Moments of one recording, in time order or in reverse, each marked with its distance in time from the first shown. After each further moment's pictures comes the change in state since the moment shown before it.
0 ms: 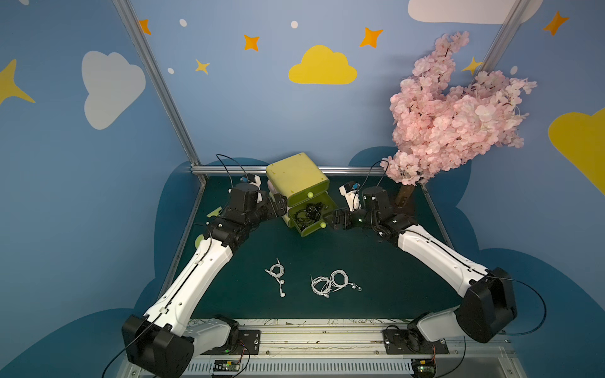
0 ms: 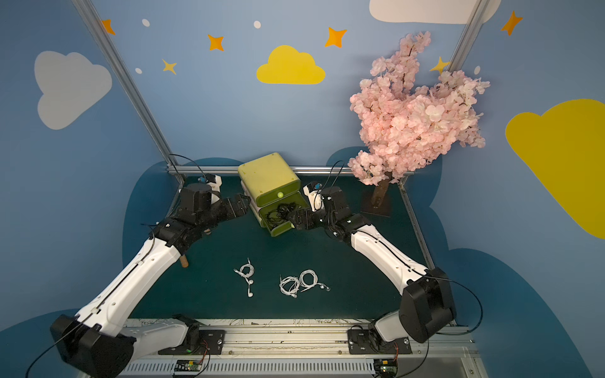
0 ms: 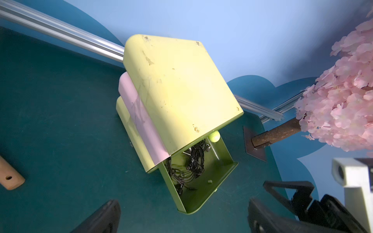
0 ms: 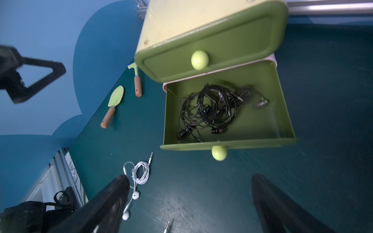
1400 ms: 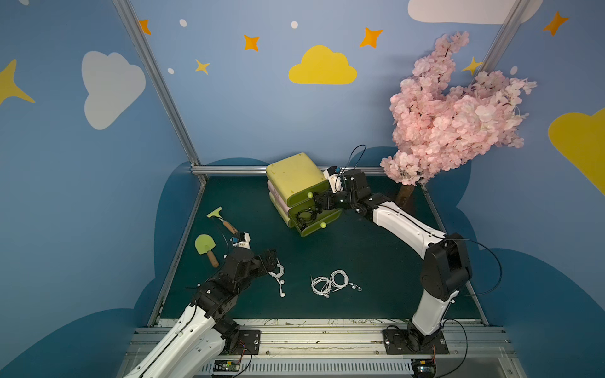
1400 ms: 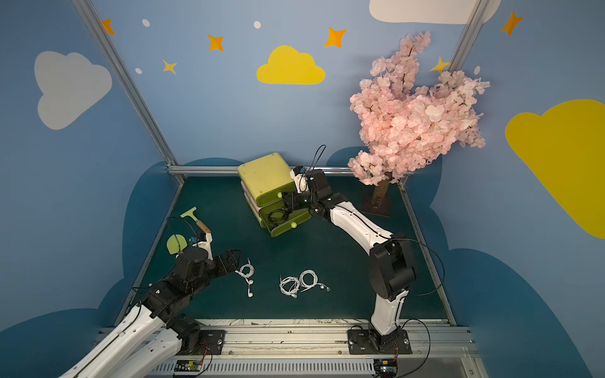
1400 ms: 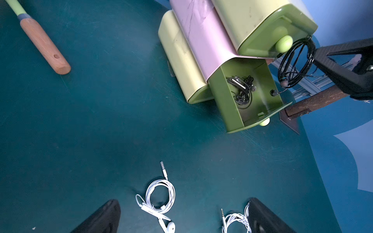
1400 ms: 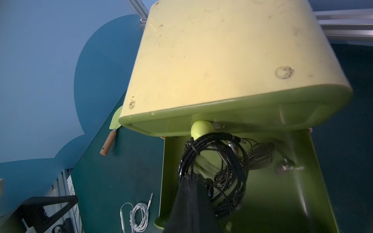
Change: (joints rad) left arm -0.184 -0.612 -0.691 -0.007 -0.203 -0.171; right arm 0.005 0.382 0.381 0.040 -0.053 0.050
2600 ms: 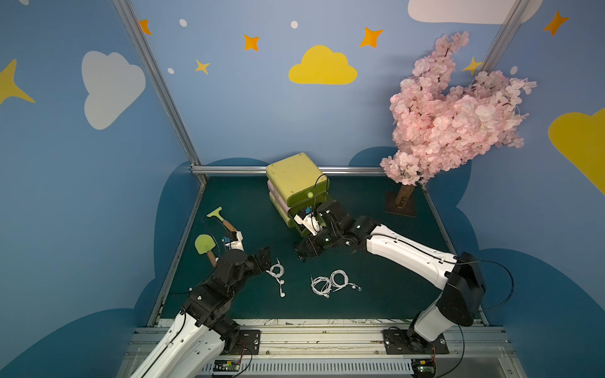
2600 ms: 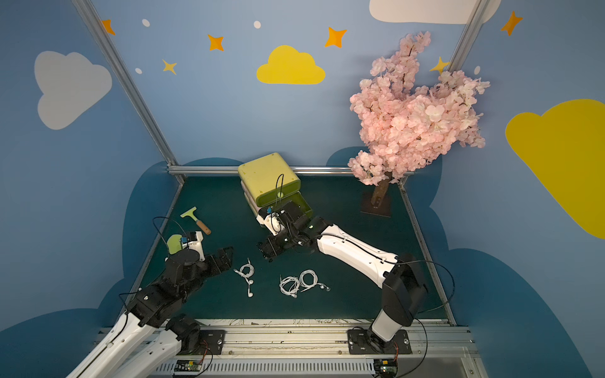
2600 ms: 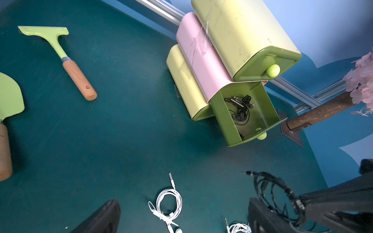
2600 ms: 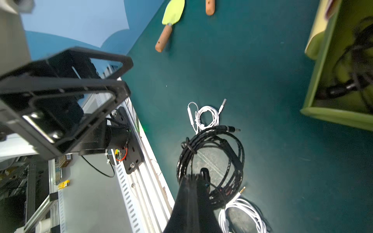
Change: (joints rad) left arm 0.000 -0.074 0.060 -0.084 -0.089 0.041; right arm 0.315 -0.202 -0.131 -0.315 -0.057 -0.060
